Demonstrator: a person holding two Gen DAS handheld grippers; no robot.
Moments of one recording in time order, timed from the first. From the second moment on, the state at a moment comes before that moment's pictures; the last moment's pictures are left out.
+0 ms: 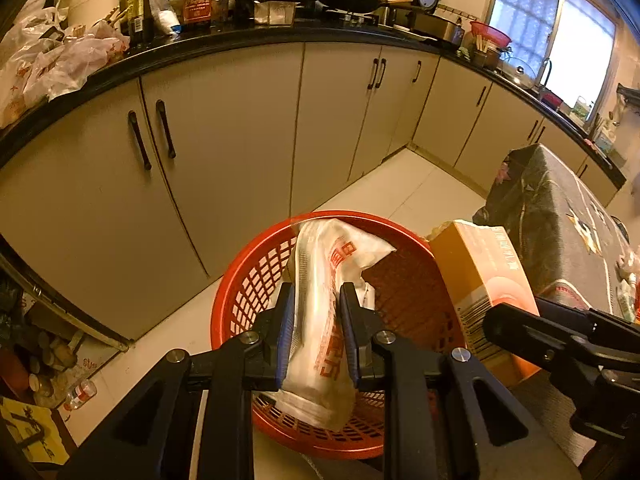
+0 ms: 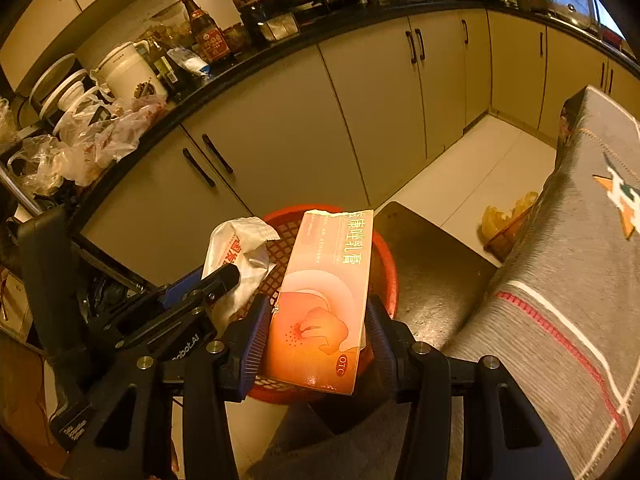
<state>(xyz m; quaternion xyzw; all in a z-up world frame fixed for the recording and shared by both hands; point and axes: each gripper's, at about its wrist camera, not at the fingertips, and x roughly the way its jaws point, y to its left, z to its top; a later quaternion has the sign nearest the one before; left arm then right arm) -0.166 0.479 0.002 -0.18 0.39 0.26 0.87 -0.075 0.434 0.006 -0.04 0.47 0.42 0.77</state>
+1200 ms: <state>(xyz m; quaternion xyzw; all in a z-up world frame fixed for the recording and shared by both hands) -0.174 0.341 0.071 -0.12 0.36 0.20 0.90 -0.091 0.200 0.053 0.11 0.42 0.33 0.84</state>
